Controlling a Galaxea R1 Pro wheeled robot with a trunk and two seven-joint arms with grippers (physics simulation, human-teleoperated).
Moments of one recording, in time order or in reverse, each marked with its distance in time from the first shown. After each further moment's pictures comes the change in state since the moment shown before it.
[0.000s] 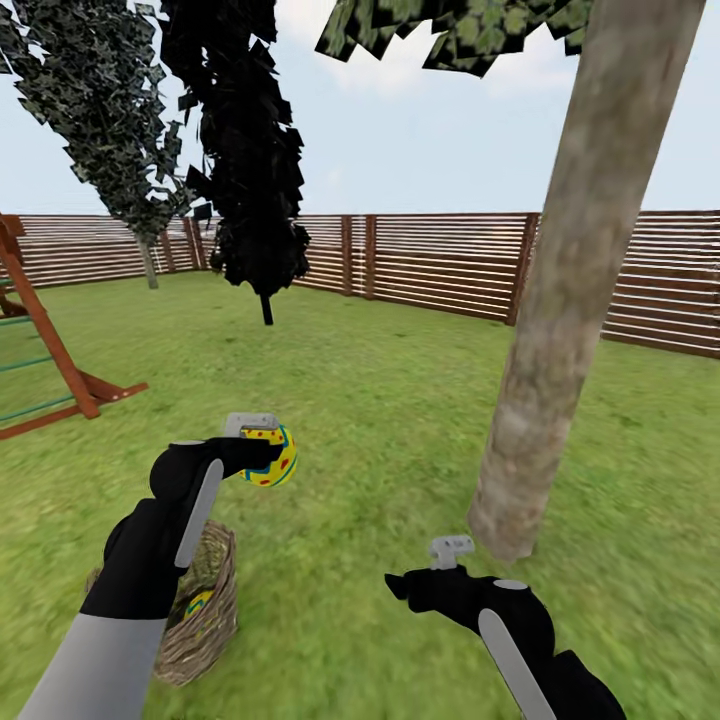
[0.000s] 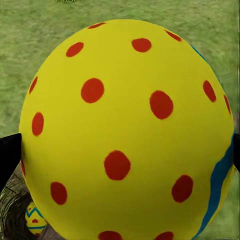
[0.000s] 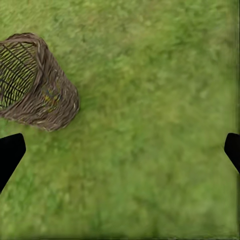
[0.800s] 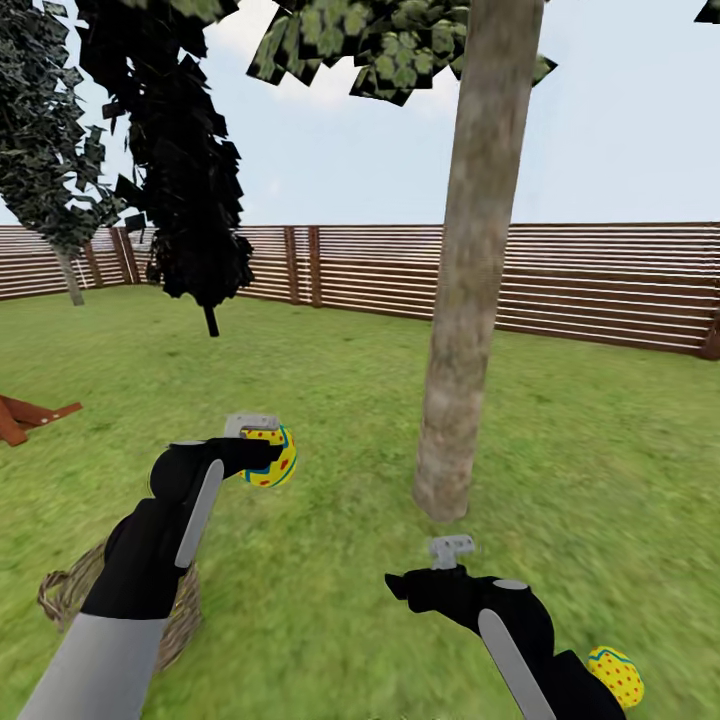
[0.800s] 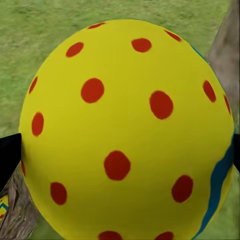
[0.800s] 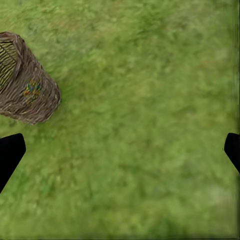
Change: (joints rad) left arm 0.000 0.000 -0.001 0.003 -0.002 0.000 0.001; right arm 0.000 0.000 0.000 0.000 0.000 -0.001 0.000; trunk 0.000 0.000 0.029
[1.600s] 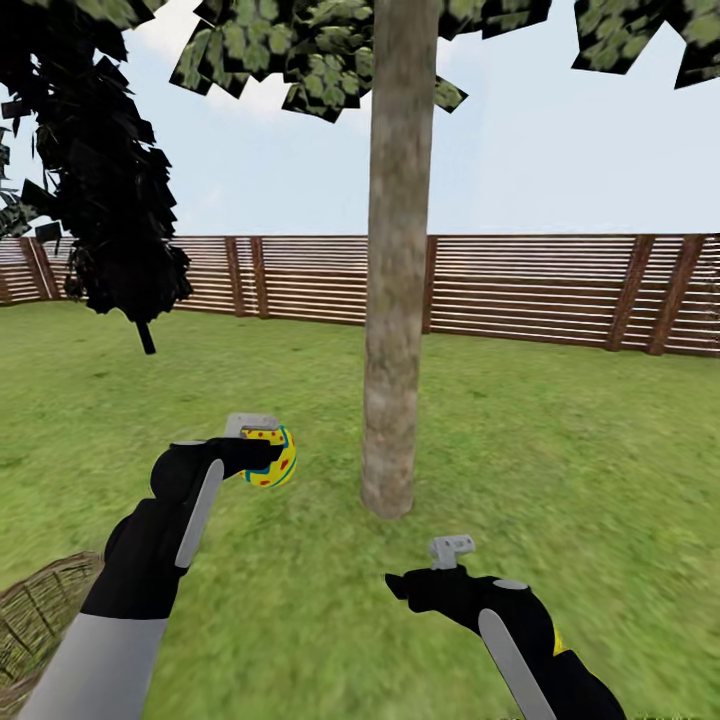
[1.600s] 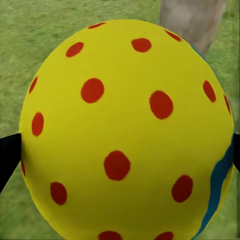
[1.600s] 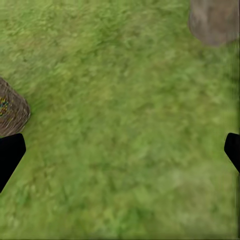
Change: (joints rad) left arm 0.000 0.000 -0.001 0.000 0.000 0.000 0.000; right arm 0.000 0.000 -0.001 0.000 0.000 -0.001 0.000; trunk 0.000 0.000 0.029
